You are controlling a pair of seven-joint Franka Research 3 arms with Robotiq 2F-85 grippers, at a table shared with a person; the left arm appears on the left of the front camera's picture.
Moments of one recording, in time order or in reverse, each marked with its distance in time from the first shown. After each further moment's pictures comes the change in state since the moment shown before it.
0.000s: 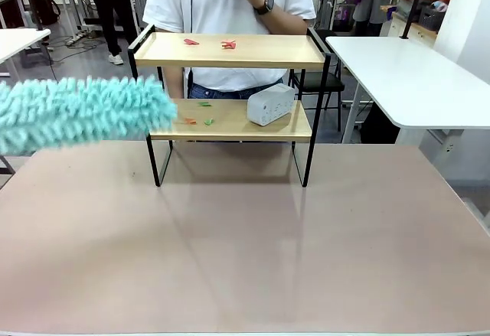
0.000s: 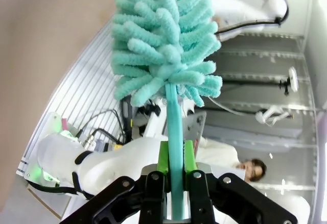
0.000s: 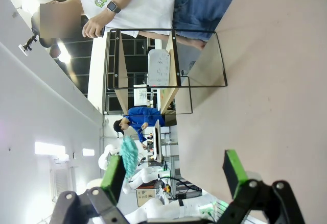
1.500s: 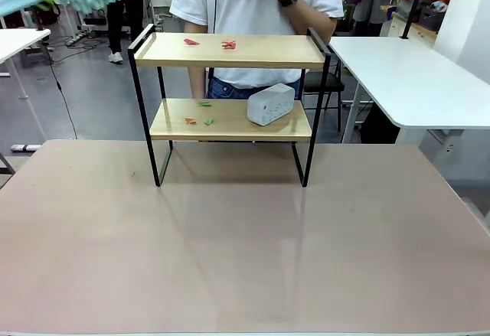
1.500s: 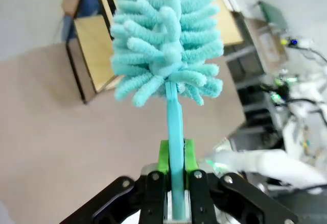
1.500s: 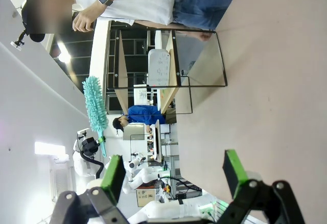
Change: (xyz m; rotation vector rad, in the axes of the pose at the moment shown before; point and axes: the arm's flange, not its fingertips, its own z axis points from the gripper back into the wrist) left arm 0.150 -0.144 -0.004 0.557 -0.666 -0.021; right arm 0.000 0.000 0.000 0.000 0.000 0.000
